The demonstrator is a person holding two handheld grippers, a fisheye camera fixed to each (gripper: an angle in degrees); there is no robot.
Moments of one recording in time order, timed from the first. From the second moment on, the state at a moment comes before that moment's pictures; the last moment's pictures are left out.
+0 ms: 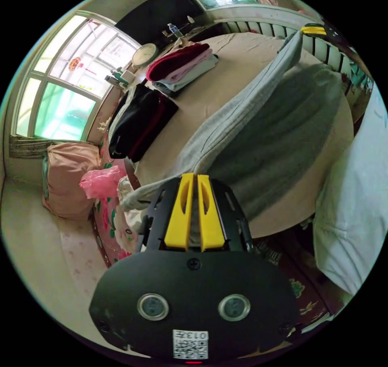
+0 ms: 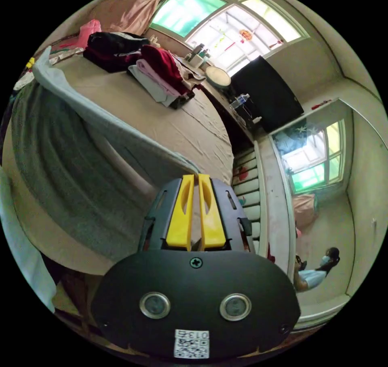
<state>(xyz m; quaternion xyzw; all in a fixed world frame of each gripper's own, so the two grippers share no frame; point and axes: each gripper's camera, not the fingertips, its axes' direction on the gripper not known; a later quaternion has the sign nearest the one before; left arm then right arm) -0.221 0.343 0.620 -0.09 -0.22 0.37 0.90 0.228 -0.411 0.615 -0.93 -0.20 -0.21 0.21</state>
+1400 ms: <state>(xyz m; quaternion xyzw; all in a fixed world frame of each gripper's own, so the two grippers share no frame) -0.234 0.414 0.568 -0.23 0.00 0.39 0.89 0.612 -0.624 0.564 -0.92 0.28 0.23 0.16</state>
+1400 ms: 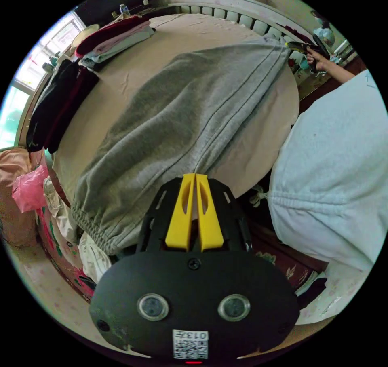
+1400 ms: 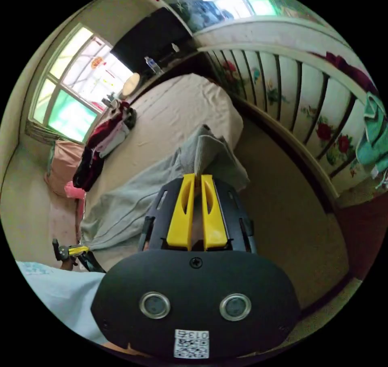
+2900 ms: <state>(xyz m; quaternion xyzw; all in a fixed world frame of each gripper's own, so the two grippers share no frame) -0.342 0.346 0.470 -0.04 -0.18 0.25 0.95 0.161 -0.370 0.622 -0.95 -0.21 0.13 0.19</state>
